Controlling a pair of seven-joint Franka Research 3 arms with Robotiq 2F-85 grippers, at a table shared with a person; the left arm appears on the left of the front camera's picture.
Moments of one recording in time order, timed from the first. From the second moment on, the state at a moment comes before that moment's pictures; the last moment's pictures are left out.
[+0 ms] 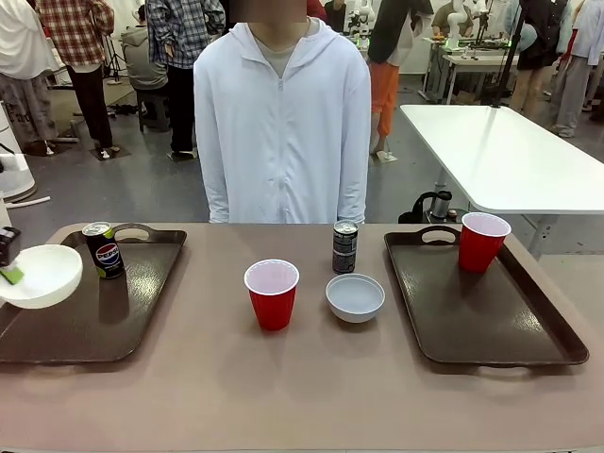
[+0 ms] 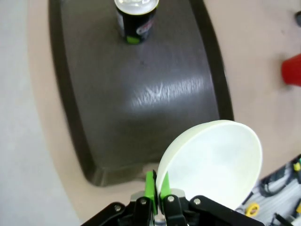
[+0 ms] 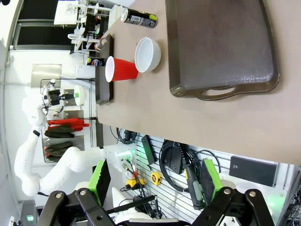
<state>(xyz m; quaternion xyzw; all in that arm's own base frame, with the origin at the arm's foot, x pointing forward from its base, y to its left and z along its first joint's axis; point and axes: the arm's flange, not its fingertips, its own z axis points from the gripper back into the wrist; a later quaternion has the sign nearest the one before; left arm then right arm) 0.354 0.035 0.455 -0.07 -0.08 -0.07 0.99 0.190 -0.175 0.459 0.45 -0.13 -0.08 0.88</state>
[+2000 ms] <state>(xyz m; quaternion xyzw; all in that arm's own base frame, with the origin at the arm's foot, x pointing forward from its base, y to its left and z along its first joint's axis) 0.363 0.033 0.421 -0.05 -0.02 -0.11 0.99 0.190 -0.175 0.459 0.45 -0.13 -0.08 0.88</state>
